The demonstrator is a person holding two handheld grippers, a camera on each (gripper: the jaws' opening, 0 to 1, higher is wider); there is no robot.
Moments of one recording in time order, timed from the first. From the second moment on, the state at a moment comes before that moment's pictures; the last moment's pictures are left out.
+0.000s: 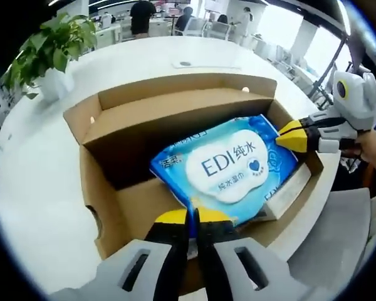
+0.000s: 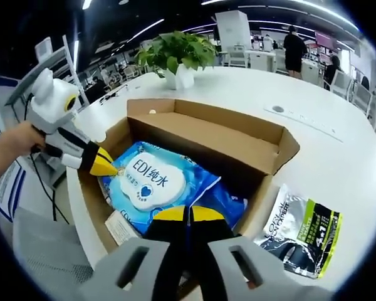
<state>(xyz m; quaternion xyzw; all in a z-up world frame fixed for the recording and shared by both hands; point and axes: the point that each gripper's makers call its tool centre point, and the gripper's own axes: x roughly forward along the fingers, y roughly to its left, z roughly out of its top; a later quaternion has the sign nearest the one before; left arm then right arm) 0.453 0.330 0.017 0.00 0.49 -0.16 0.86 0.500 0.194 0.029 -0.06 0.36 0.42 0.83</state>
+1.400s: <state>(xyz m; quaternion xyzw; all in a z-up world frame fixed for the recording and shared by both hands) 0.470 0.284 0.090 0.00 0.42 -0.18 0.89 0.514 0.147 0.092 -0.01 0.32 0.40 0.86</state>
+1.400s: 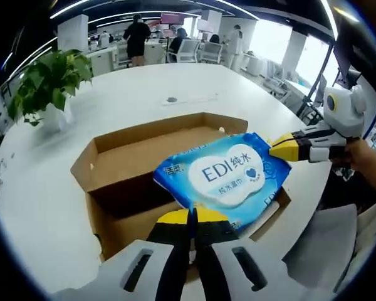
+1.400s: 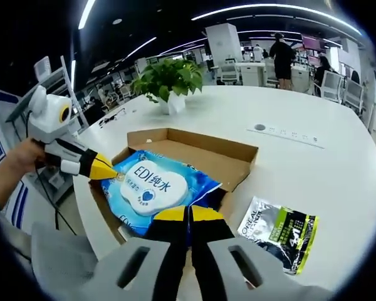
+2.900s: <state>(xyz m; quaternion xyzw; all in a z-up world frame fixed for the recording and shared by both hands) 0.510 0.154 0.117 0.02 0.36 -0.26 0.90 0.539 0.018 0.111 0.01 0.32 0.32 0.89</state>
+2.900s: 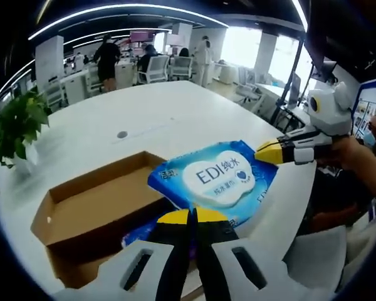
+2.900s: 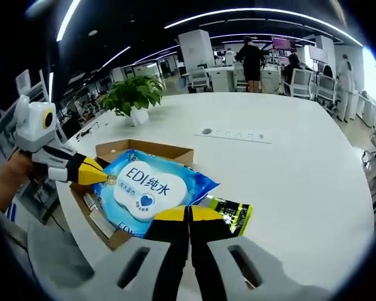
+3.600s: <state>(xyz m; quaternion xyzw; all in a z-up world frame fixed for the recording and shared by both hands) 0.526 0.105 0.110 0.02 0.34 -0.30 0.89 0.548 -0.030 0.106 0.00 0.32 0.28 0.91</state>
